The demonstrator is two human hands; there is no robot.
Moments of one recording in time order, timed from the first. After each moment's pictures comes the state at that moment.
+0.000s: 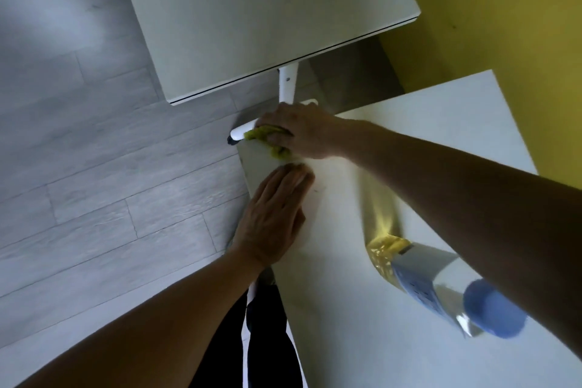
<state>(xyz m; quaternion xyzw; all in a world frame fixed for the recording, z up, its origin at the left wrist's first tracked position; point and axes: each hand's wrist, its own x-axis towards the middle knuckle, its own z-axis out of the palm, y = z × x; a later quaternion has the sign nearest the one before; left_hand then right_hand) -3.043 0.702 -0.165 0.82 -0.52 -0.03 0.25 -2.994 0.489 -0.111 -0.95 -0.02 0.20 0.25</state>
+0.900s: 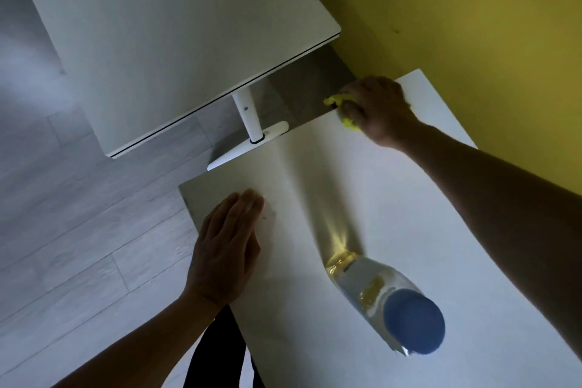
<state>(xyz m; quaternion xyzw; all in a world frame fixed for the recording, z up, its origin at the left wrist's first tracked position) -3.042 0.694 -0.167 0.82 -0.54 -0.02 0.19 -3.114 0.308 -0.130 -0.96 0.24 0.04 0.12</state>
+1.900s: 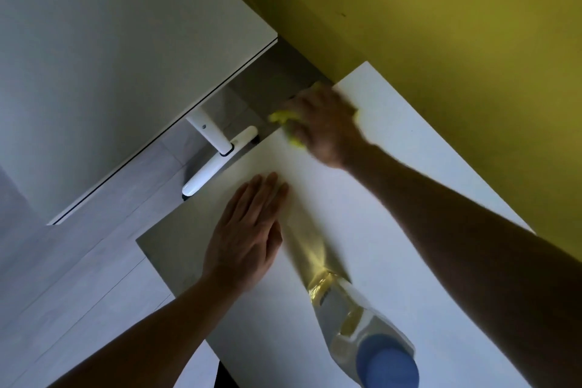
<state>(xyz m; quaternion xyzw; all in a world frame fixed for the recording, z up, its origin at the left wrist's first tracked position) -3.037 0.590 -0.159 0.74 -0.65 -0.04 0.14 -3.115 0.330 -0.149 -0.96 0.24 -0.08 0.11</state>
